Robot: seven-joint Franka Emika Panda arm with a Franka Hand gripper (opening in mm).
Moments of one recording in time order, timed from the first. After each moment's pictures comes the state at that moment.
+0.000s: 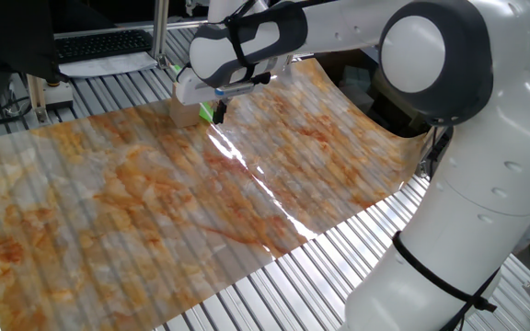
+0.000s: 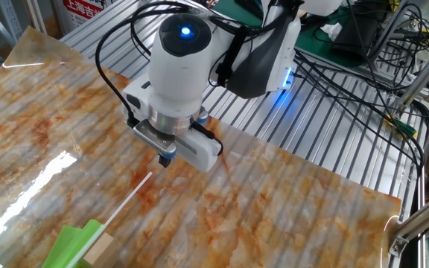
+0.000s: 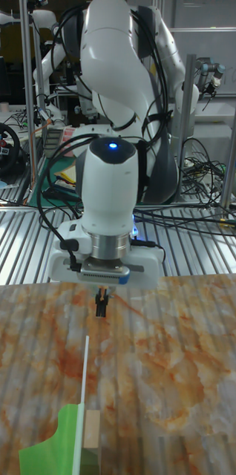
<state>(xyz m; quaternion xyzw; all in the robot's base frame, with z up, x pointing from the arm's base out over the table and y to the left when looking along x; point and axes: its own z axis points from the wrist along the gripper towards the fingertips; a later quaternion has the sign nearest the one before) 0.570 -0.015 0.219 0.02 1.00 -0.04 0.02</state>
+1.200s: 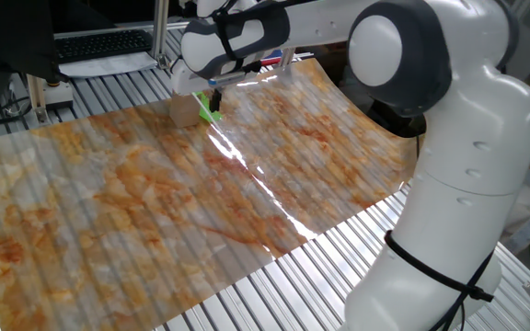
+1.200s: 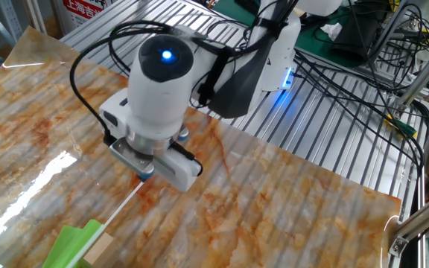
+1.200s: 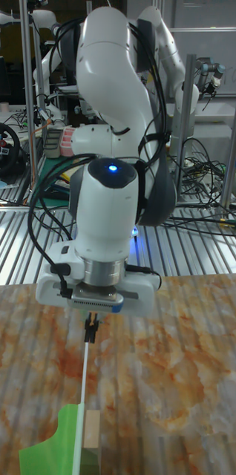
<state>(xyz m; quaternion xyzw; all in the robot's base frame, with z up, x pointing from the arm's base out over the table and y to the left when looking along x) 0.620 -0.032 0.207 0.02 1.00 -0.07 0.03</state>
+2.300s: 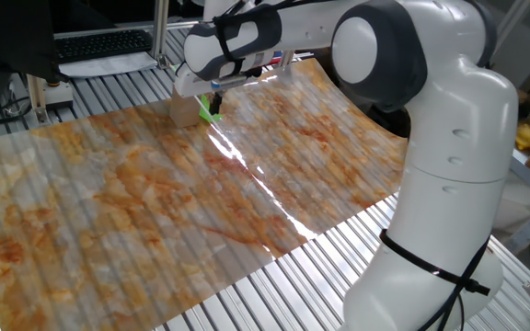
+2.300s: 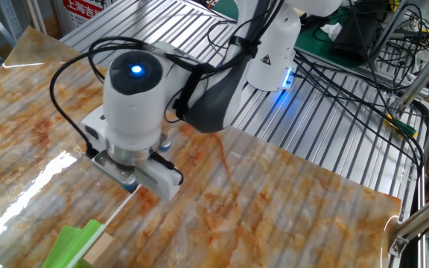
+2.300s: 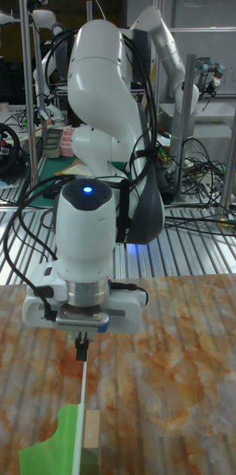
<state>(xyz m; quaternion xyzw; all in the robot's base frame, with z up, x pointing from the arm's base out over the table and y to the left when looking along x) 0.640 -0.050 0.181 0.01 1.00 -0.04 0.03</state>
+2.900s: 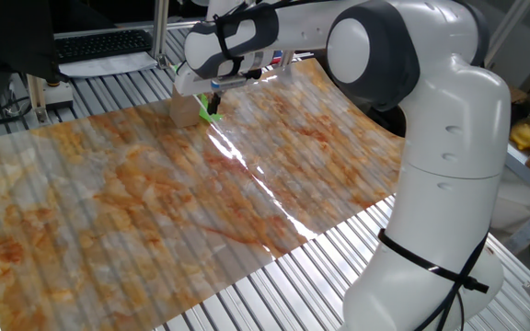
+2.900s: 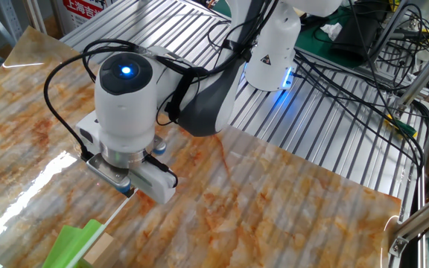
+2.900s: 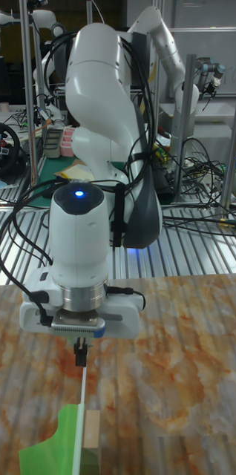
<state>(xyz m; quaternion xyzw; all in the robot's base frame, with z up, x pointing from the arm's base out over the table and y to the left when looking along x) 0.650 -0.052 0.176 0.02 1.00 -0.02 0.03</state>
